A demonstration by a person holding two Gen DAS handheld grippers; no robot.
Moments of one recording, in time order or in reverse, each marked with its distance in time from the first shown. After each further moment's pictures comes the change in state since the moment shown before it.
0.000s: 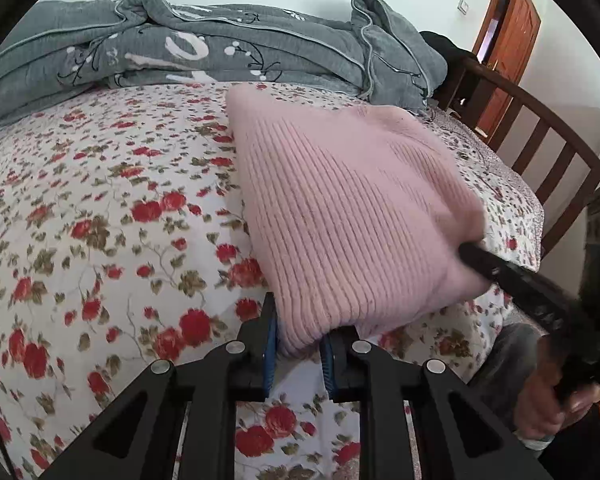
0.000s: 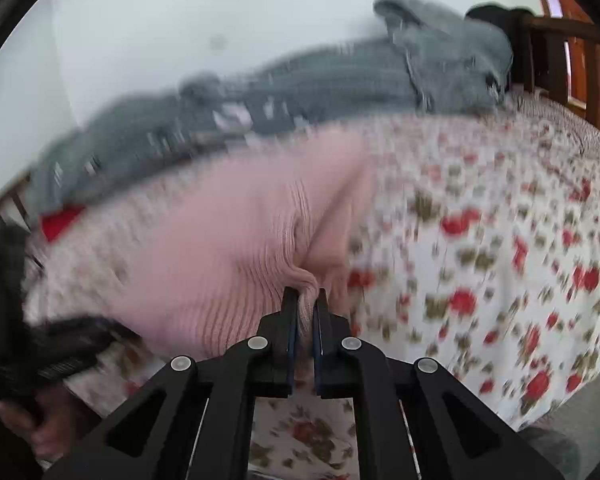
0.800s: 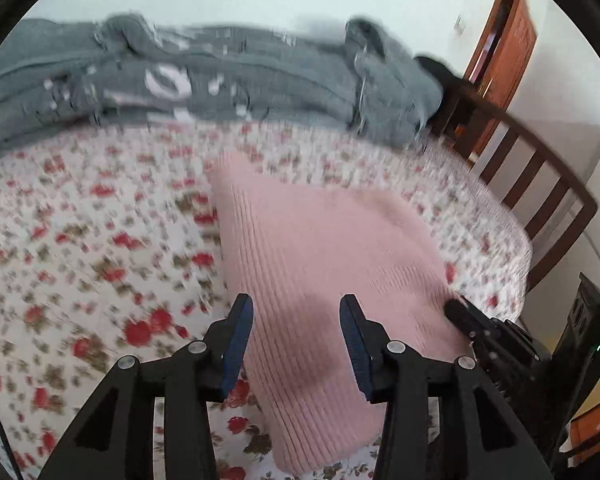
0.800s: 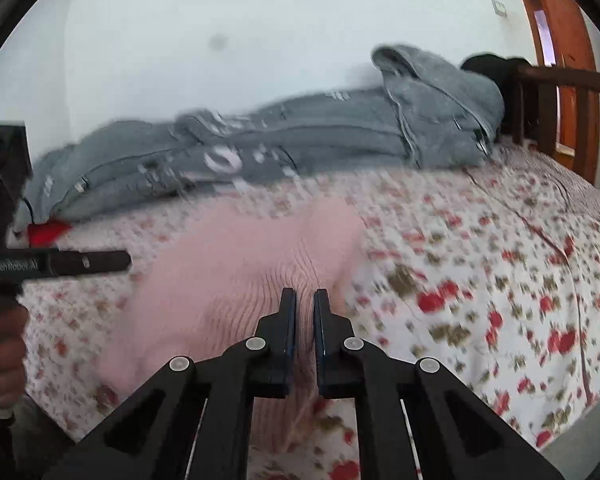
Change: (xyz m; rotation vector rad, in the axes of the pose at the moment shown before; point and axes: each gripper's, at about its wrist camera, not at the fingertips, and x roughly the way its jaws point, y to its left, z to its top) left arm 0.015 -0.010 0.084 -0.005 0.021 -0.018; right arm 0.007 -0.002 0.023 -0.075 -0.112 -0.115
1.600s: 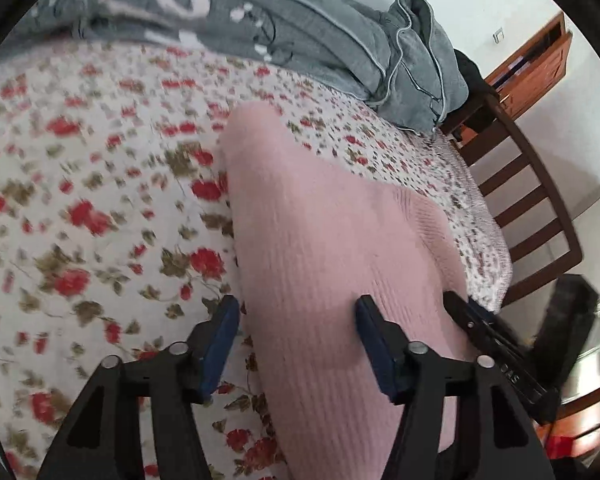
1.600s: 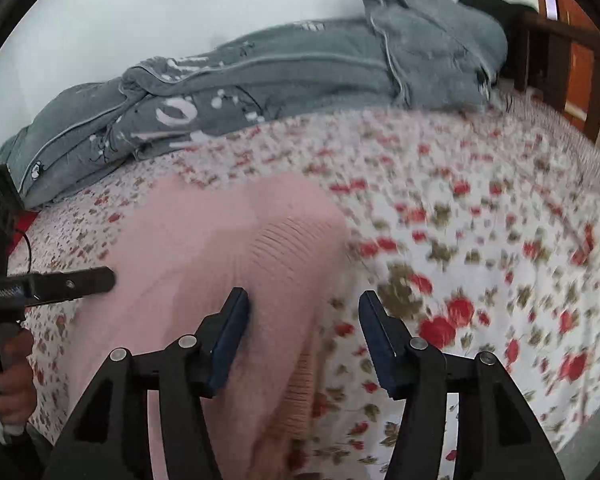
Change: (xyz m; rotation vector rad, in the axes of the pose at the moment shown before) left arm 0.064 0.065 0.034 -0.193 0.155 -0.212; right arm 0.058 -0.031 0.043 0.126 0.198 0.022
